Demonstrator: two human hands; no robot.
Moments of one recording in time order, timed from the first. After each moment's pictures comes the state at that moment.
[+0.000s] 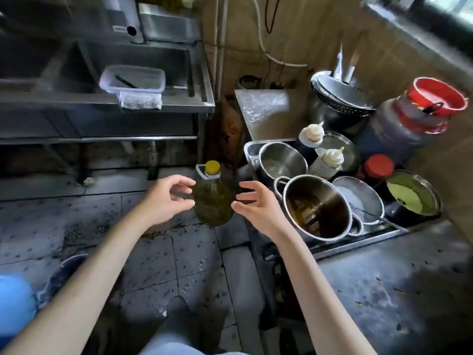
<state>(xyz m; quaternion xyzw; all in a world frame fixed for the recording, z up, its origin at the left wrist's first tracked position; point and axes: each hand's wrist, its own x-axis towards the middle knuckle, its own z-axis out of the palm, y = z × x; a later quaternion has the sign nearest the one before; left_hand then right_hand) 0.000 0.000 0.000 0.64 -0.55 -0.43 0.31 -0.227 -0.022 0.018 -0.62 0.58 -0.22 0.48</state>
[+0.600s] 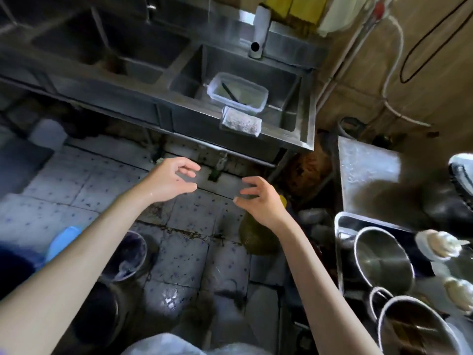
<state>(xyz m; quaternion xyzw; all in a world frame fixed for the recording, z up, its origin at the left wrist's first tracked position) 0.196 -0.051 -0.001 0.75 -0.42 -0.37 0.35 -0.015 -0.155 -0.006 -0.74 0.46 -0.08 0.48</state>
